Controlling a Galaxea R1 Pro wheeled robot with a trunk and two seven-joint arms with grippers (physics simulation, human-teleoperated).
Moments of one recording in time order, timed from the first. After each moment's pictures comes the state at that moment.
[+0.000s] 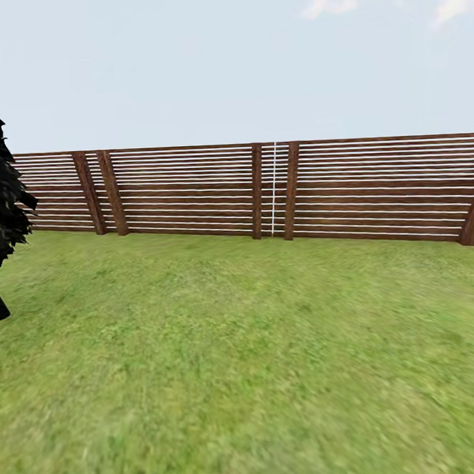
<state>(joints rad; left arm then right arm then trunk) 0.02 0.07 0.00 -0.01 0.00 0.00 0.00 -0.07 -0.06 0.00 0.03 0.00 -0.01 0.00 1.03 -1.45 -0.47</state>
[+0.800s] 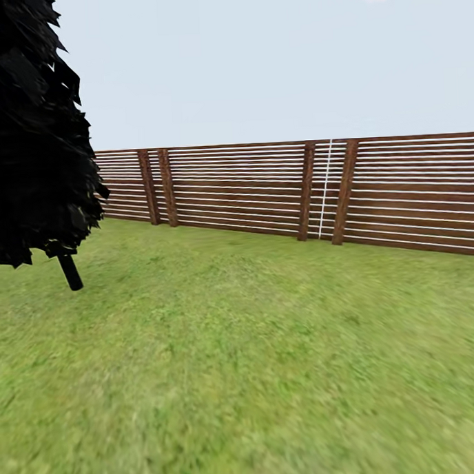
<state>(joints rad) 0.02 0.07 0.00 -0.01 0.00 0.00 0.00 -0.07 -0.05 0.00 0.03 0.00 0.00 -0.01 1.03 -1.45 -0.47</state>
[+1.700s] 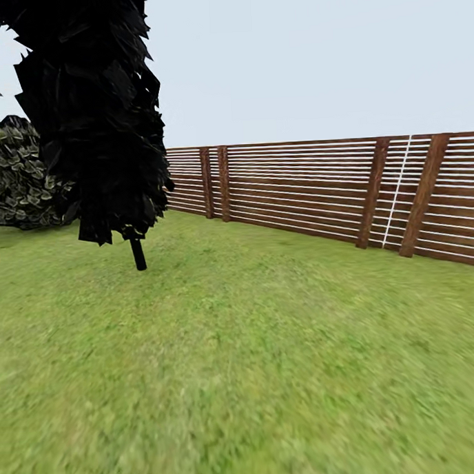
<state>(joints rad) 0.02 0.07 0.00 -0.01 0.00 0.00 0.00 -0.07 -0.05 0.00 0.03 -0.01 0.00 -0.01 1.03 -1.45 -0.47</state>
